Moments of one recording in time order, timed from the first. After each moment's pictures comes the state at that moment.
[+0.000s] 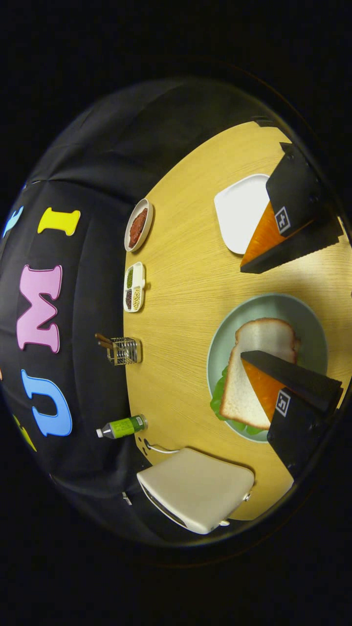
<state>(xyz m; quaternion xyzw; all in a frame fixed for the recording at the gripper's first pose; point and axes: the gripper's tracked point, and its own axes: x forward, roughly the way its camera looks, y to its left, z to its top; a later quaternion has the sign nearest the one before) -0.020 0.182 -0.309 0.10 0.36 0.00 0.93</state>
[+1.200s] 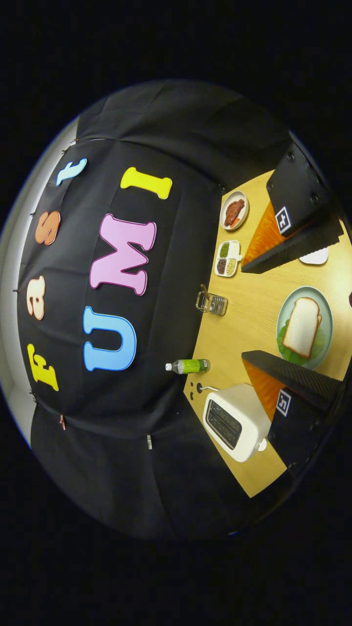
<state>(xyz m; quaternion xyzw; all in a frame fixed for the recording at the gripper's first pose) -0.015 0.217 -0.076 0.01 0.19 0.11 0.98</state>
